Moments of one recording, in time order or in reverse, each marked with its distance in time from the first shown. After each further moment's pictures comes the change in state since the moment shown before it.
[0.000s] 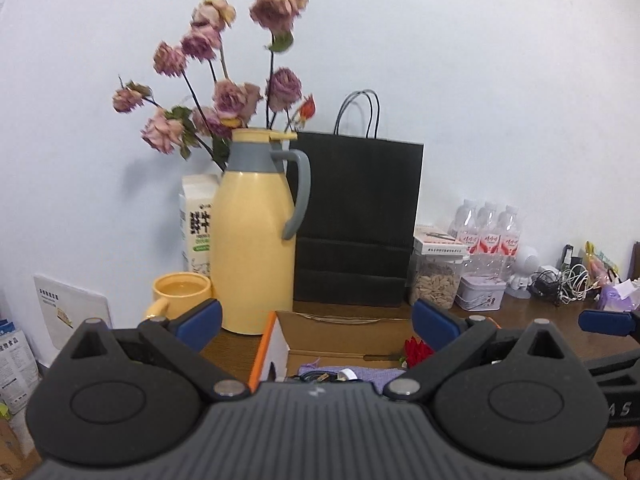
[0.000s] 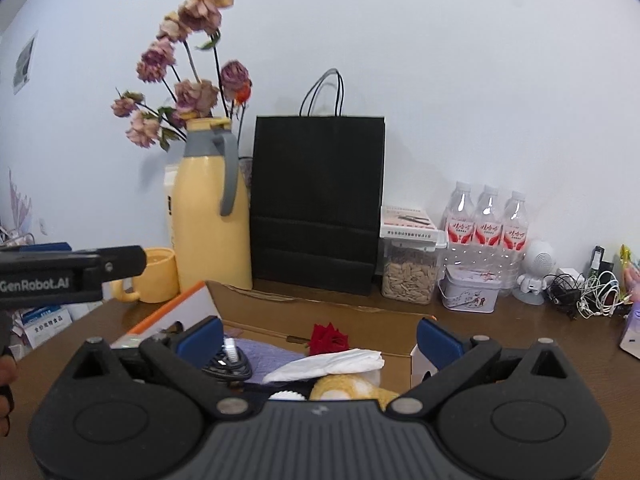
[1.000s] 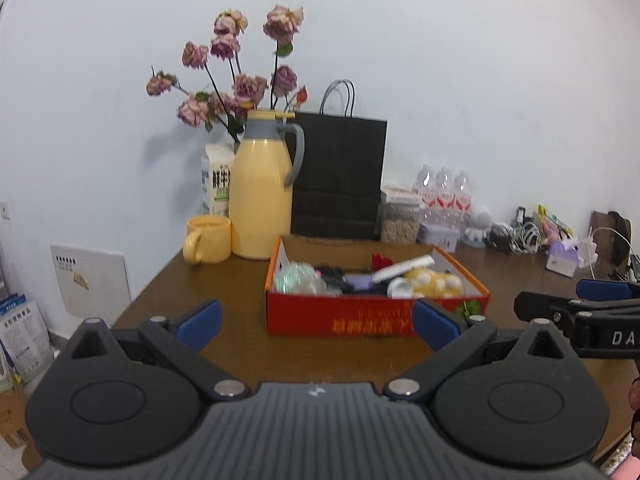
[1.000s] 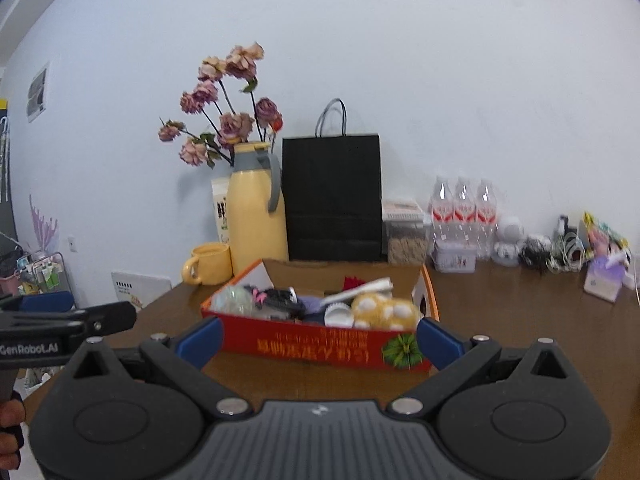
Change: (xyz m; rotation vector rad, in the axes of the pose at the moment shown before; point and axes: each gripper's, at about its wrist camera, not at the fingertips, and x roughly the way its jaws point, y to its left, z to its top) left arm -0.180 0.016 -0.065 0.007 0.087 -0.058; right arm -0.191 0.037 -0.059 0.084 -0.009 0.011
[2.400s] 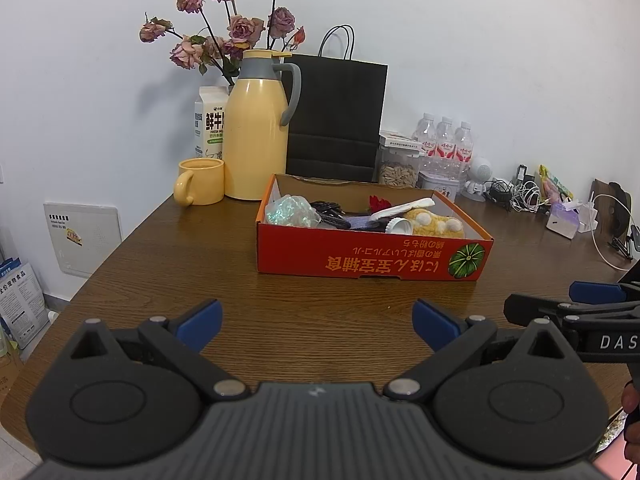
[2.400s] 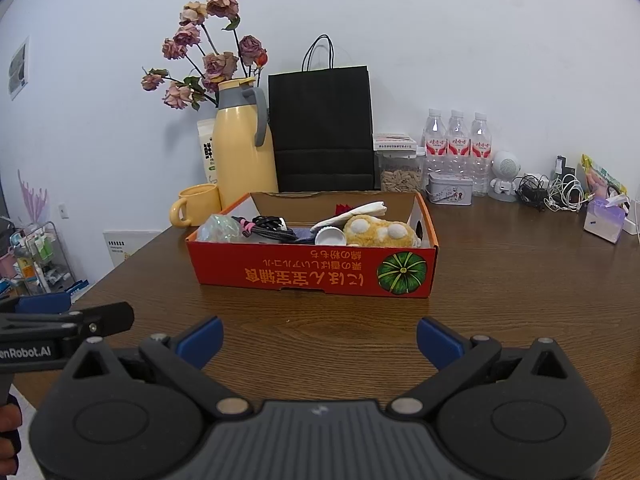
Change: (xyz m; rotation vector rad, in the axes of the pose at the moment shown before) left arm 0.020 -0.003 -0.030 -0.010 0.139 -0.005; right arm 0.023 -0.007 -0.042 0.034 0.152 -0.012
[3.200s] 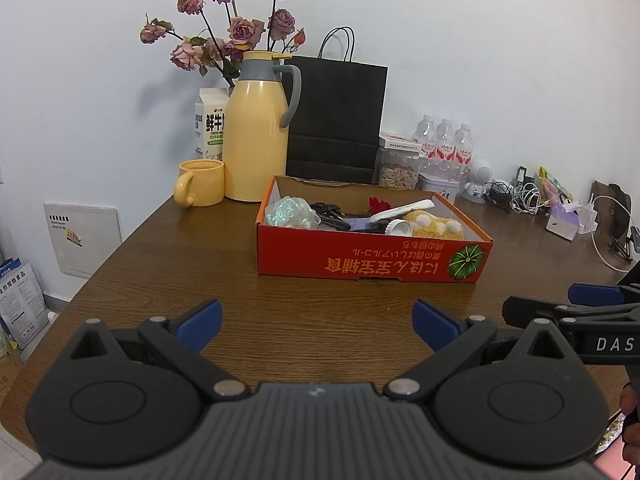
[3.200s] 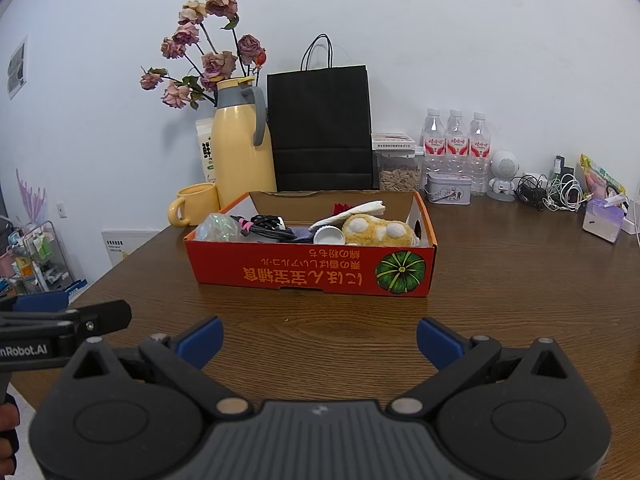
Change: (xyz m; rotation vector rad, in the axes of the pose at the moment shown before) left arm -0.001 0.000 0.000 0.000 -0.005 0.000; right arm 0.001 -0.002 -0.001 0.000 0.002 -0.002
